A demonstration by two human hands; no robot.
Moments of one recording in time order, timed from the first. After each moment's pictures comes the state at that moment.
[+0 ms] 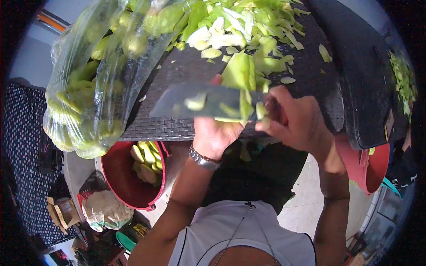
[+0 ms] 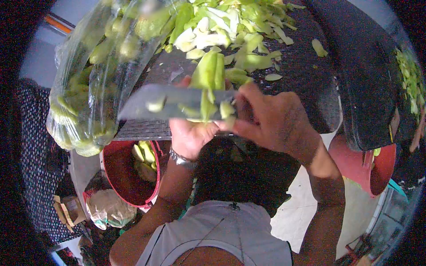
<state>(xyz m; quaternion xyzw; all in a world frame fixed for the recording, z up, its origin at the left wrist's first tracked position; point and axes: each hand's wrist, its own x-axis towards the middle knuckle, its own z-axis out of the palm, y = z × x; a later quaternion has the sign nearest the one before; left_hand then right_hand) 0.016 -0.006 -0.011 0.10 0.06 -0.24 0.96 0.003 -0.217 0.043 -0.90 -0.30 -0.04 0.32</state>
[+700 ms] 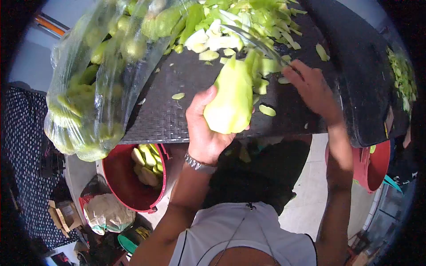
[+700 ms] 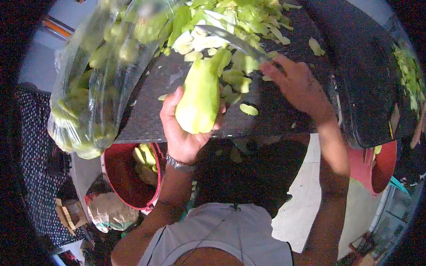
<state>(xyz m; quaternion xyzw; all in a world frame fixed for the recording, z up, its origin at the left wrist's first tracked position) 0.007 0.001 -0.004 0.21 0.03 -0.20 0.96 0.065 -0.265 0.011 -0.92 -0.17 -0.05 0.34</state>
